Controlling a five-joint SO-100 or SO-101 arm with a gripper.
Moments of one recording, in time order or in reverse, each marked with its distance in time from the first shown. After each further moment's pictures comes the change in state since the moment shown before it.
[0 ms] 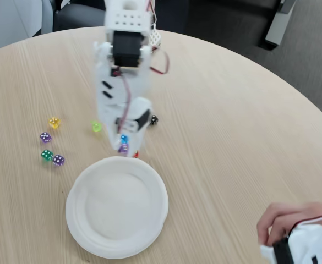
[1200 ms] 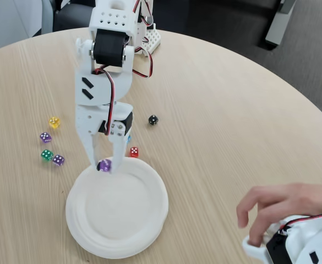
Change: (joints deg) arm 2.4 0.0 0.0 -13.8 -19.2
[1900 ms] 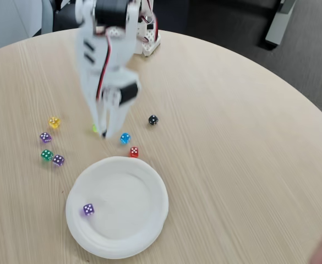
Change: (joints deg) arm -0.8 15.0 0.0 20.0 21.9
